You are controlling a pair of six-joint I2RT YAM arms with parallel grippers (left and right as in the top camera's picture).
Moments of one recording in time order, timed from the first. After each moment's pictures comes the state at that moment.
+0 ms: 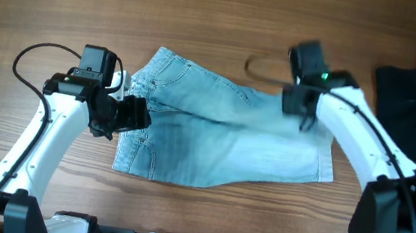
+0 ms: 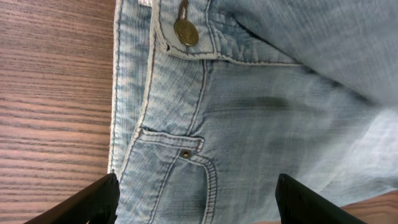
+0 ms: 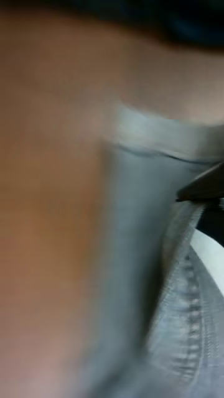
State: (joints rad) left arm -0.06 1.43 0.92 -0.90 0.26 -0.32; right arm 0.28 1.74 1.30 -0.77 0.31 0.18
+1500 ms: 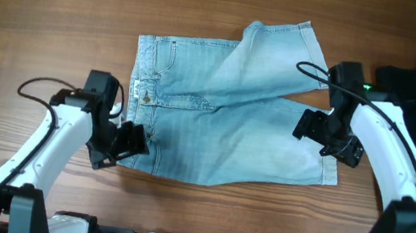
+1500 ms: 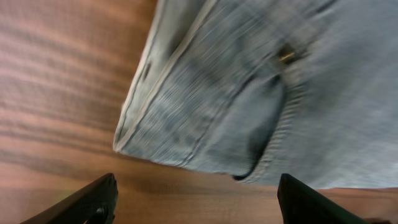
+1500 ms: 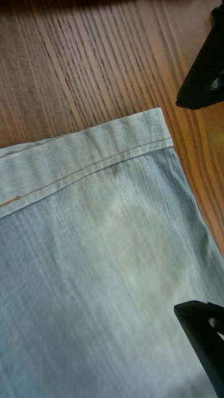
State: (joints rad) left arm -0.06 1.43 0.75 -0.98 0.30 -0.48; right arm 0.09 1.61 1.14 -1.14 0.05 0.49
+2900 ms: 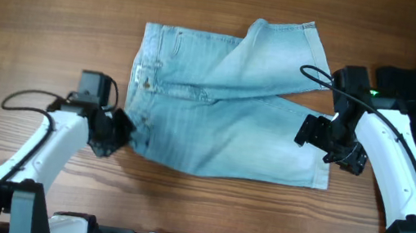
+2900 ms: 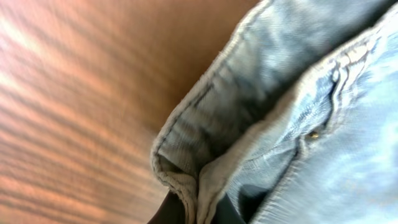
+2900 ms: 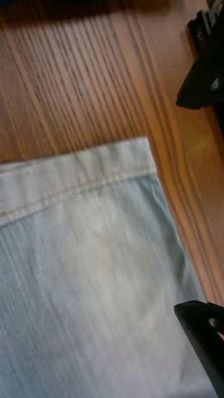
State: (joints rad) left arm -0.01 1.43 0.68 -0.68 0.25 -0.78; right arm 0.09 1.56 1.14 -1.23 0.04 0.49
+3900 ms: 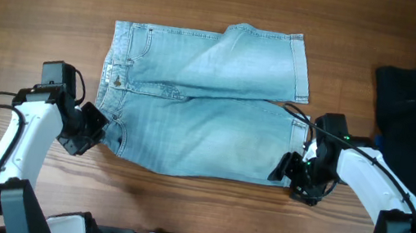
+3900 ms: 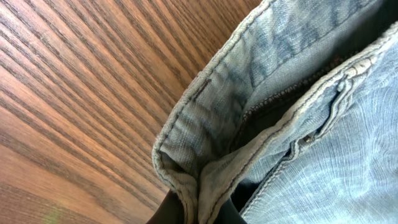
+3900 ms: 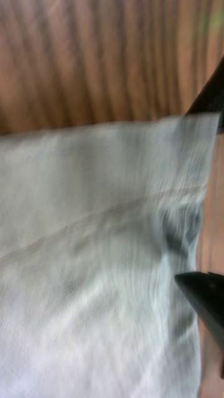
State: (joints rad) left arm 0.21 1.43 0.80 -0.89 0.18 -0.70; right arm 0.09 1.52 0.67 -0.83 -0.37 0.52
